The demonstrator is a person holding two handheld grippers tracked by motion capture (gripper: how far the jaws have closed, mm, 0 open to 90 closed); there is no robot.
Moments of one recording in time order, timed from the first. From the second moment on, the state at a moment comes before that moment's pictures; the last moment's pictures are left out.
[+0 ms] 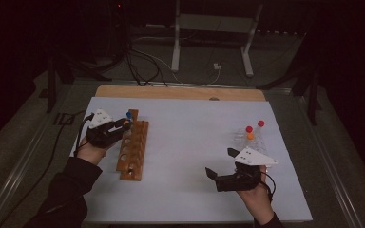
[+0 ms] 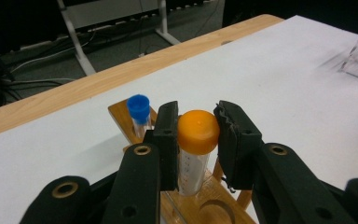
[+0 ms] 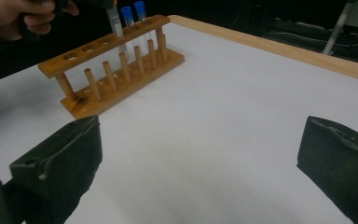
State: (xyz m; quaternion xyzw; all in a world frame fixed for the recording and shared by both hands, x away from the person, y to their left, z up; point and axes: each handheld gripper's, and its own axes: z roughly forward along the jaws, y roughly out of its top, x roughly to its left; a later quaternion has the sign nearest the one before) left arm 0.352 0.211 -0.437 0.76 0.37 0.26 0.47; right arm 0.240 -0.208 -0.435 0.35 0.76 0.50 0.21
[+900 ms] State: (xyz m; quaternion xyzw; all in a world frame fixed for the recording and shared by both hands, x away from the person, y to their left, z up) left arm 0.352 0.210 -0.448 0.78 0.36 0.25 0.44; right arm 0.240 -0.212 -0.432 0.36 0.75 0.51 0.21
